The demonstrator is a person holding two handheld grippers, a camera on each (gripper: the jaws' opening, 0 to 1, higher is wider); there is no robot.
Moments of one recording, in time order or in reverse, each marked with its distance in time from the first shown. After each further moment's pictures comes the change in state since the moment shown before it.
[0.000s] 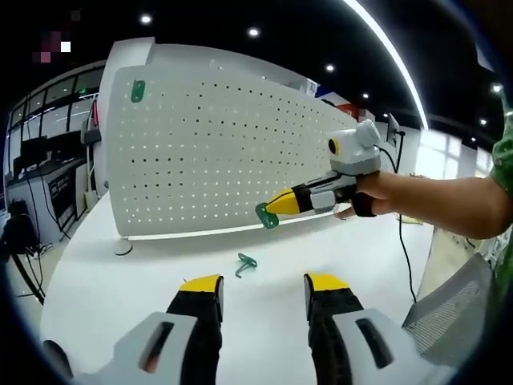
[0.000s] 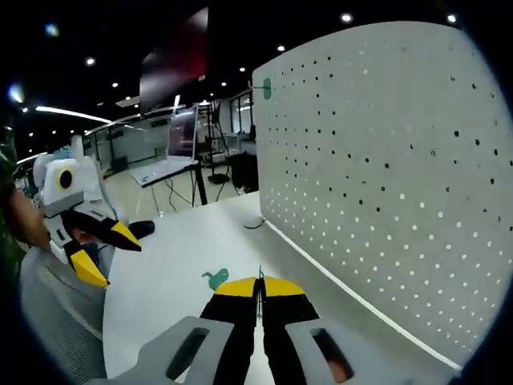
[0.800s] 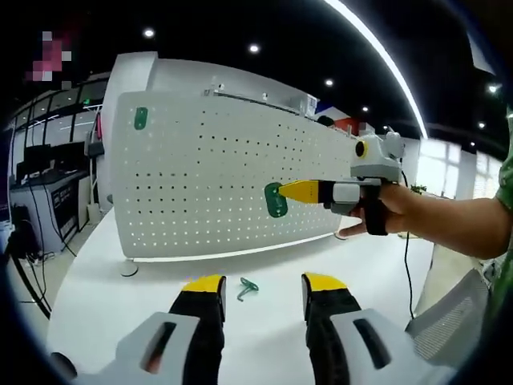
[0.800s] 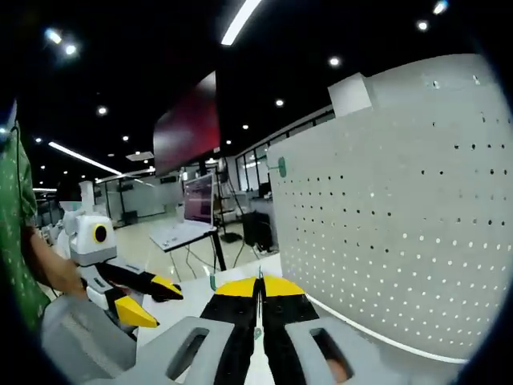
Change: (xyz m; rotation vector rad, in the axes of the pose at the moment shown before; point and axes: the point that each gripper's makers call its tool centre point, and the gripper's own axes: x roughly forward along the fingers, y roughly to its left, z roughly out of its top) left arm -0.013 -0.002 0.046 0.012 -0.111 0.011; right arm -0.032 0.037 0.077 0.060 -0.307 0.048
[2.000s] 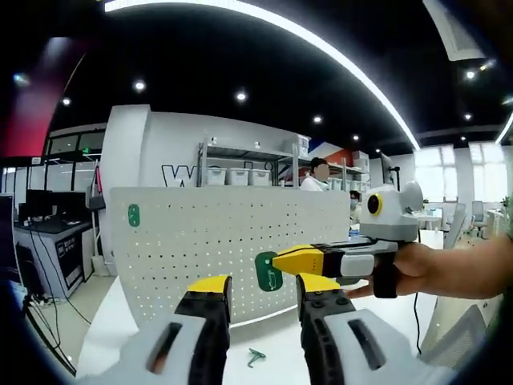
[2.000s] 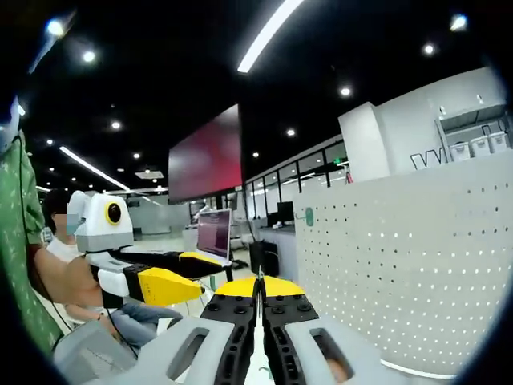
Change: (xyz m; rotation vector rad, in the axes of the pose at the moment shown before) left arm -0.005 -0.022 0.116 0.114 -0.238 0.008; right arm -0.004 0.050 0.068 -0.037 -0.153 0.033
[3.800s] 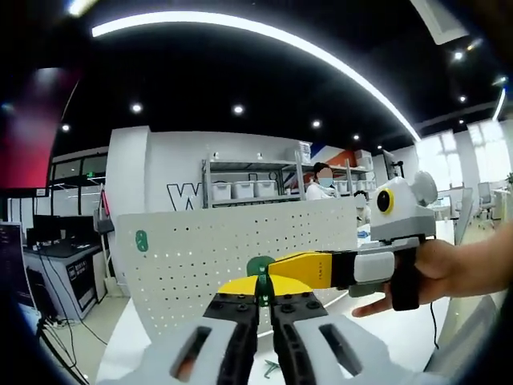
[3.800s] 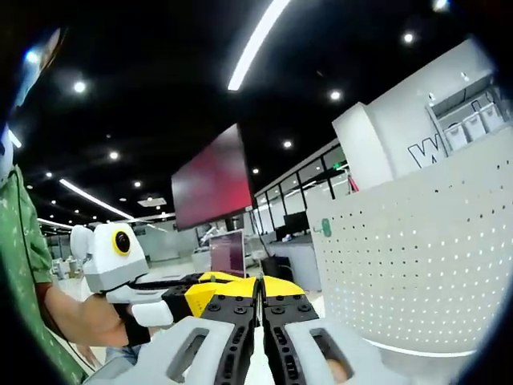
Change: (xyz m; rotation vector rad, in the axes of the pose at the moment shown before) left arm 0.000 0.000 0.018 0.097 -0.058 0.041; right arm 0.008 0.028 0.019 0.131 -0.086 0.017
